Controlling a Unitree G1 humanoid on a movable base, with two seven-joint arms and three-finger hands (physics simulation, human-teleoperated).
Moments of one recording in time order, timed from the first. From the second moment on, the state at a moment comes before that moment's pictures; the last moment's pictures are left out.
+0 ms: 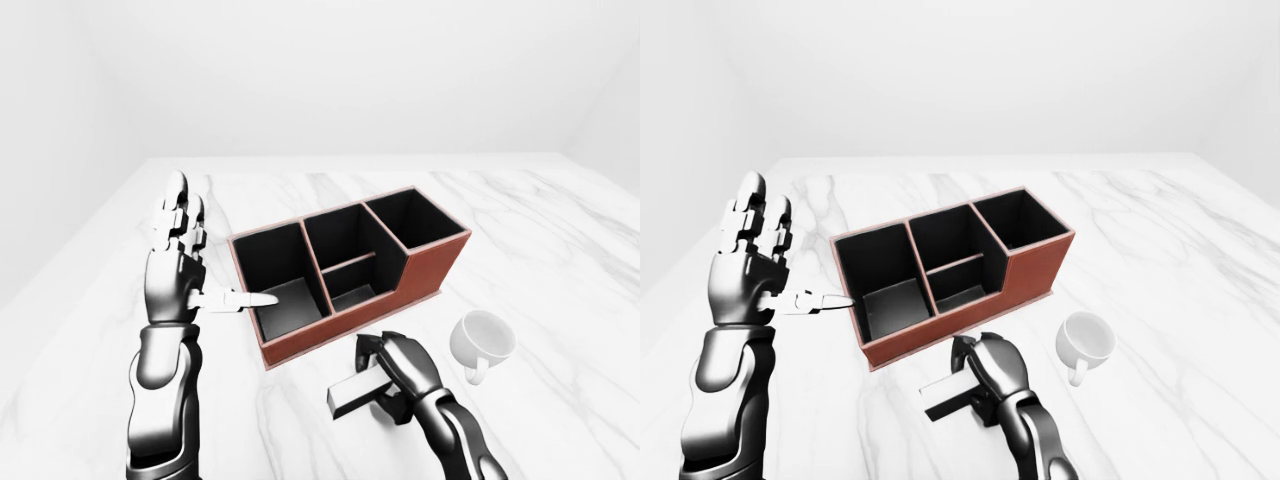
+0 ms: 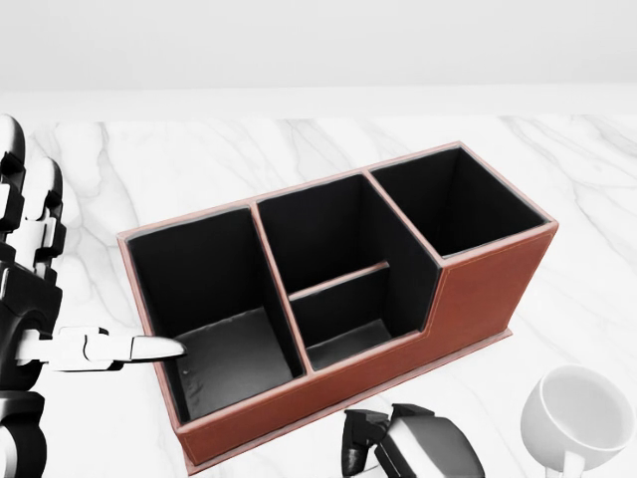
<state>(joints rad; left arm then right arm) -0.07 0.09 0.17 -0.47 -0.05 0.09 -0.10 0.29 -0.12 0.22 -0.19 -1.02 -0.09 0.16</state>
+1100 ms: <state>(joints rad) -0.07 0.09 0.17 -0.45 -0.05 0.09 -0.10 0.17 -0.07 0.12 -0.43 -0.95 -0.09 0.38</state>
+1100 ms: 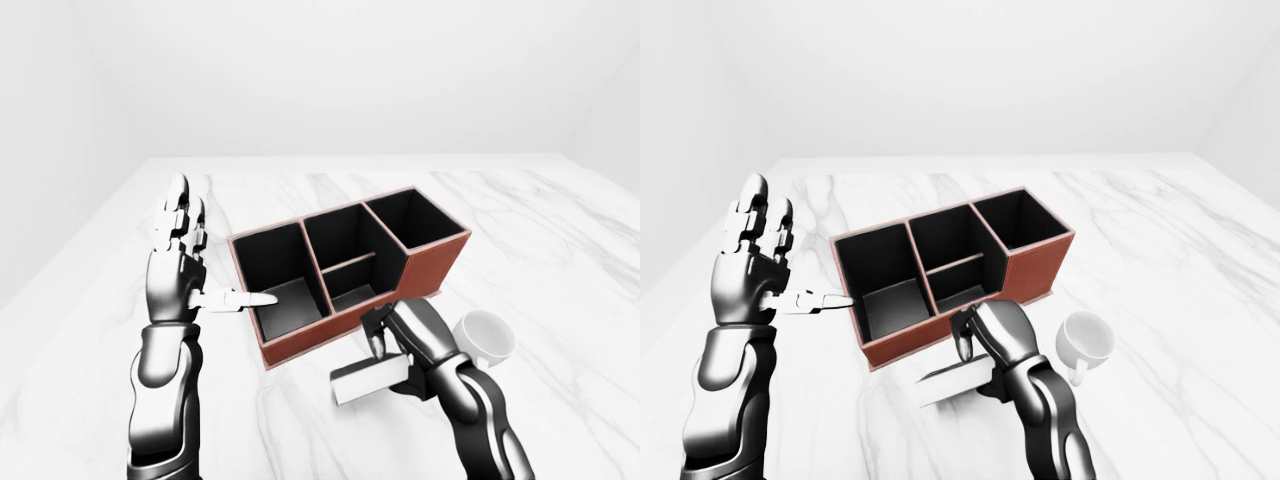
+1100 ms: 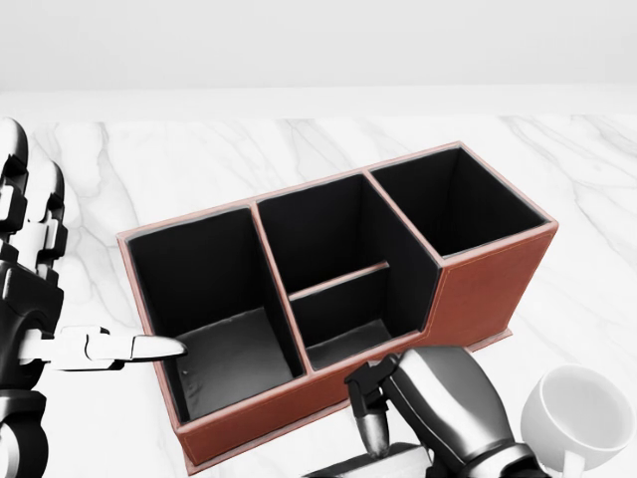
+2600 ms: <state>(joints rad) -0.07 0.09 0.17 -0.43 -0.04 0.09 -0.10 -0.31 -0.11 -0.01 -0.53 -0.72 0.09 0.66</state>
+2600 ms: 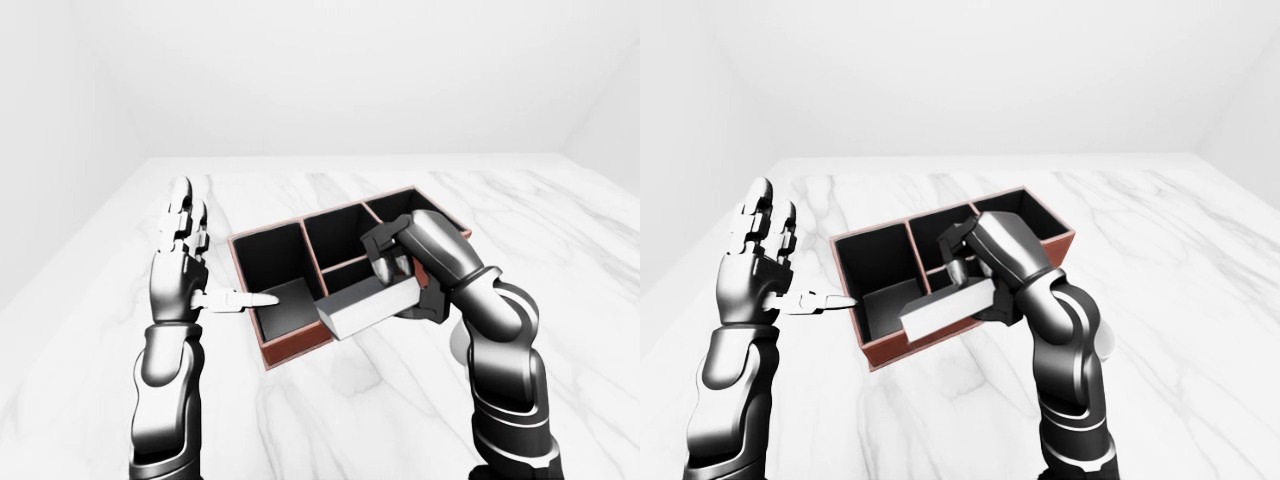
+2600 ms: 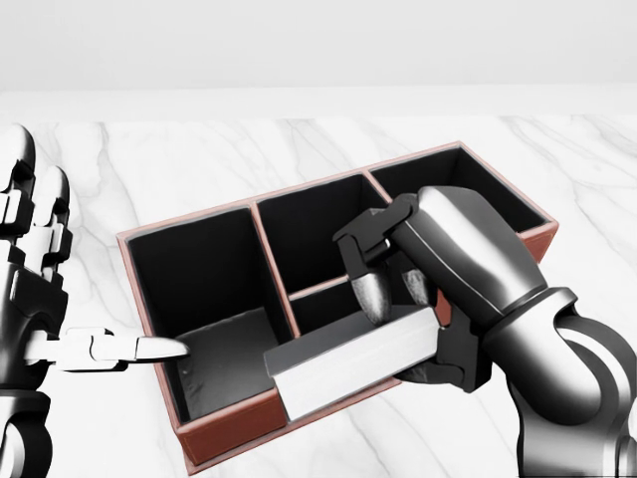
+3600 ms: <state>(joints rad) -0.06 0.08 0.16 -0.42 -0.03 0.09 -0.10 -0.54 -0.18 -0.04 -0.30 -0.61 0.09 0.60</state>
